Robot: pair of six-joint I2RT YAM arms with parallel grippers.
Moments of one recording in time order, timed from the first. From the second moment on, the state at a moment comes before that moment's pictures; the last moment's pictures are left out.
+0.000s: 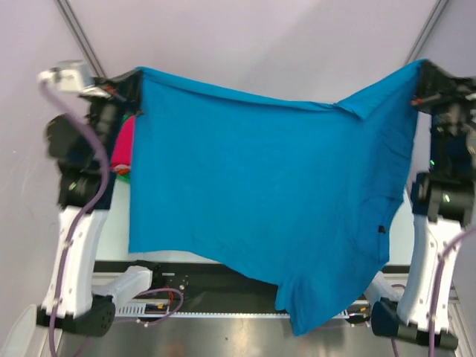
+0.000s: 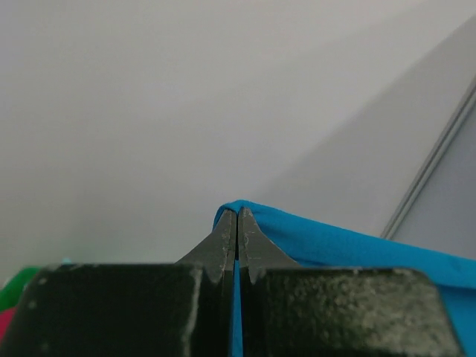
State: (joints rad) left arm -0.18 1.01 1.52 -0.09 0.07 -0.26; right arm -0.21 0.96 1.55 -0.07 -0.11 0.54
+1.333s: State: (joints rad) left arm -0.10 2.42 1.87 0.09 0.36 -0.42; right arm -0.17 1.83 1.43 -0.13 -0.11 0.51
